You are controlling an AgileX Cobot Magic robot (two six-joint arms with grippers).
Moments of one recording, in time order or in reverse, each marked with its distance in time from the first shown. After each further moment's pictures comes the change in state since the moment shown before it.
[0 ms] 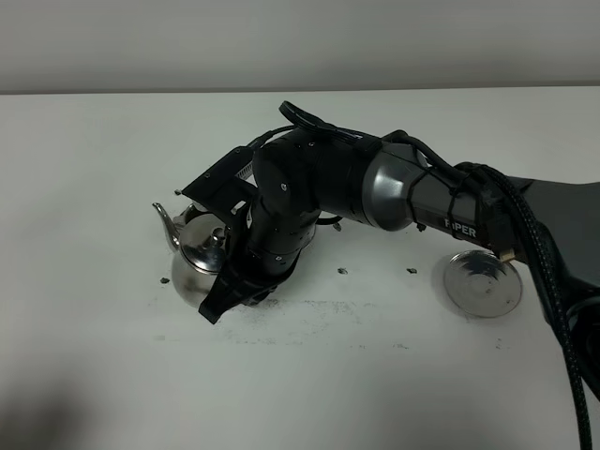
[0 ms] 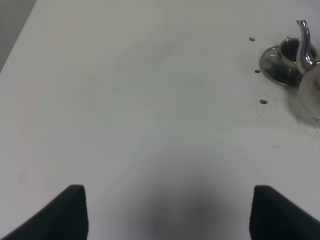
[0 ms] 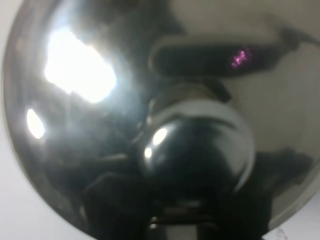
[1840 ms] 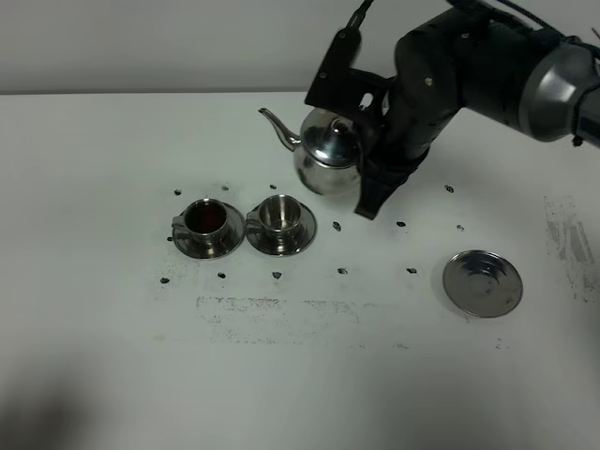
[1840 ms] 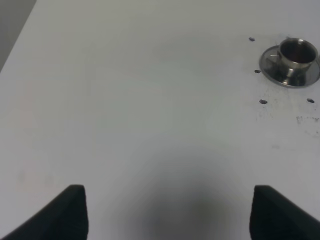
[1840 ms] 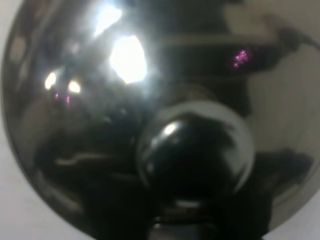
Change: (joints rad) left arm 0.000 0.000 0.000 0.000 0.000 -0.001; right arm -0.282 -0.202 0.045 -0.273 0.028 -0.429
